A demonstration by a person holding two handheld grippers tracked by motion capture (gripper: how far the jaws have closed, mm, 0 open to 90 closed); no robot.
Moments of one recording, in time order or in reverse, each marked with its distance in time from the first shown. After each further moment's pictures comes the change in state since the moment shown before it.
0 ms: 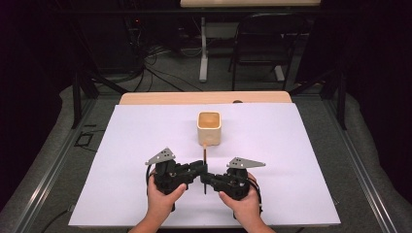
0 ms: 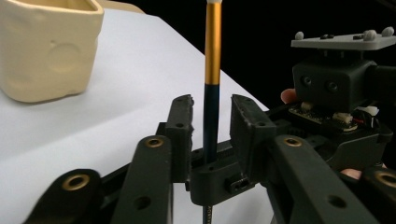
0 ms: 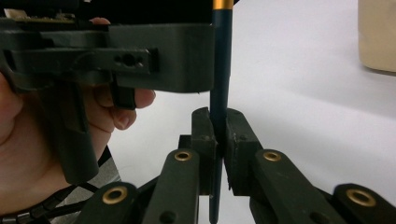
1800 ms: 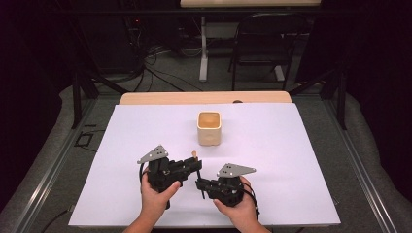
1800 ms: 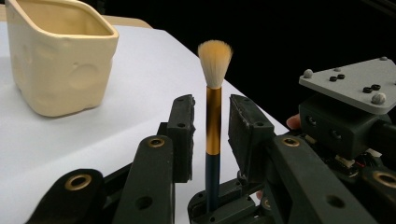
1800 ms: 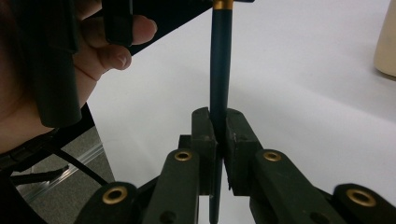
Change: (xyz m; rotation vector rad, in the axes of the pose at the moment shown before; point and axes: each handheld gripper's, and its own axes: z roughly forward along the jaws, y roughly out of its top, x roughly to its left) left arm 0.000 0.008 -0.015 -0.030 0.021 0.023; right arm 0.016 -0.009 0.009 0.074 -0.042 -0.168
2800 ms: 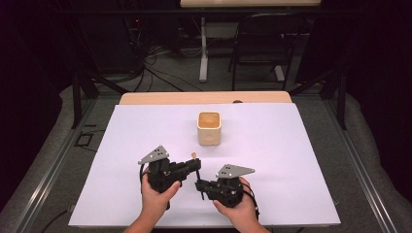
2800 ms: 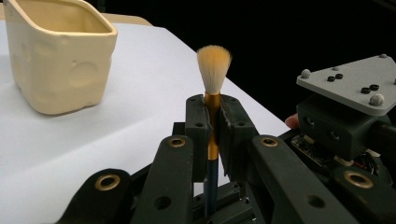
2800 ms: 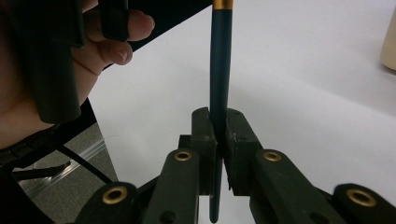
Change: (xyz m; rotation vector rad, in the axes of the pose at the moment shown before) left arm -0.002 -0.001 0.000 0.008 0.005 0.005; right arm 0.001 -0.002 0.002 0.011 0.010 -0.001
